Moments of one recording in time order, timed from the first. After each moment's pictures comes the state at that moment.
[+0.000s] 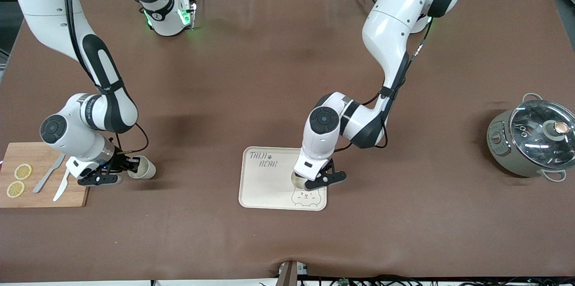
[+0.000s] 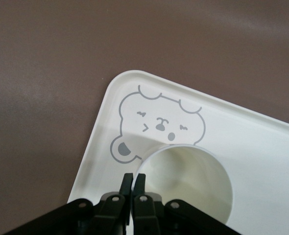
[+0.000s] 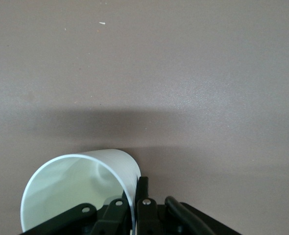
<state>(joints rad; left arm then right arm) -0.66 0.99 0.07 -1.10 0.04 2.30 -0.93 0.03 0.58 -0.08 -1.87 0.17 2.53 -0.23</state>
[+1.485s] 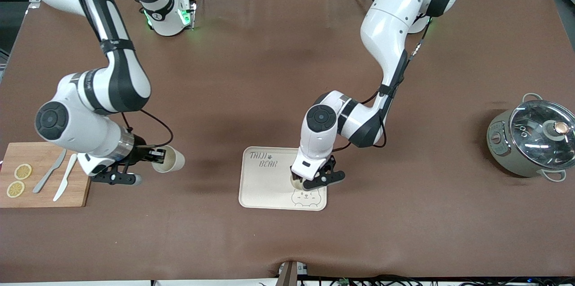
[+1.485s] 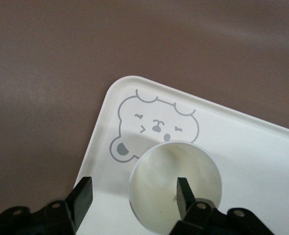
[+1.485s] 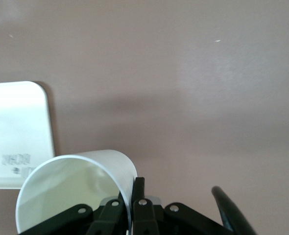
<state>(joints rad) -0.67 0.98 0.09 -1.07 0.04 2.23 -0.93 0.26 0.45 -0.07 -1.58 0.18 2.04 0.24</state>
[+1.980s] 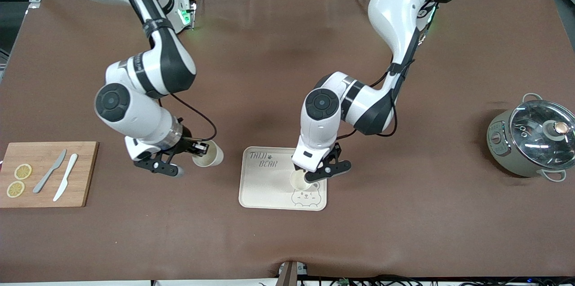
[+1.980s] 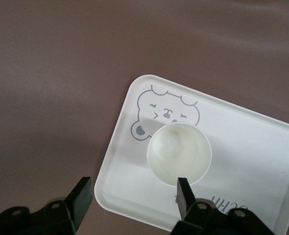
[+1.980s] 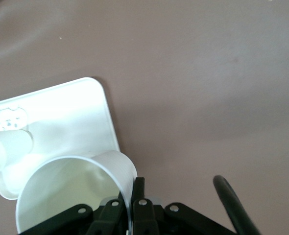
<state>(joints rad) -0.67 0.85 0.09 -1.06 0.04 2.04 -0.93 0.42 0.47 -0.07 -1.52 0.18 2.05 0.59</state>
